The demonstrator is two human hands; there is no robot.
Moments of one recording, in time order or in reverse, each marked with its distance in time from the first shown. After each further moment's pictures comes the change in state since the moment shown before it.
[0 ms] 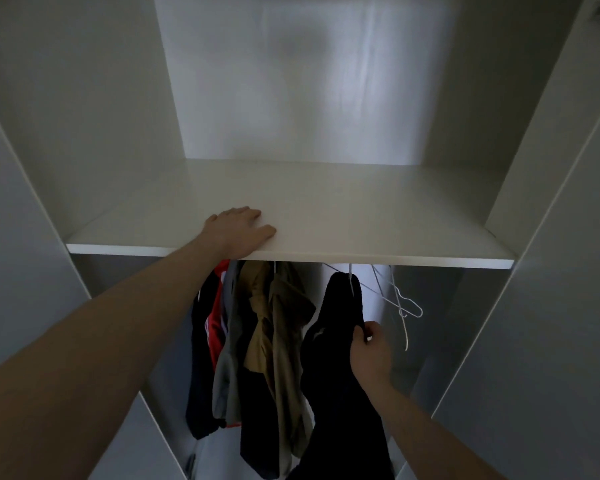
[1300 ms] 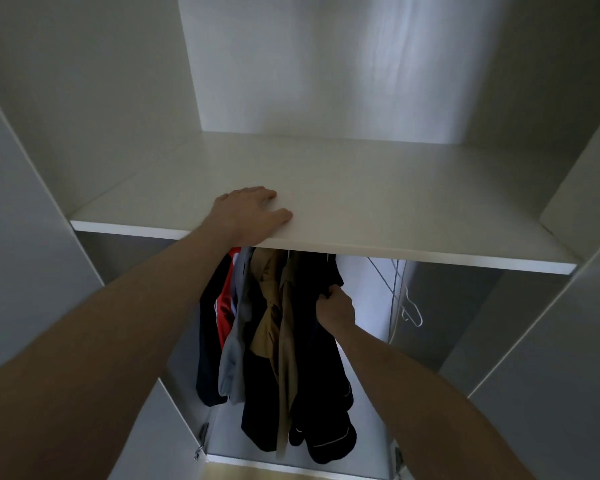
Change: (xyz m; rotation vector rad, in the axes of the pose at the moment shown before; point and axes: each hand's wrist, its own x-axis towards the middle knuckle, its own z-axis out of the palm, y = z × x) left_hand -0.003 0.004 0.002 -0.050 0.053 -0.034; right_hand 0.057 -0.038 0.103 -0.238 -0.389 -0.039
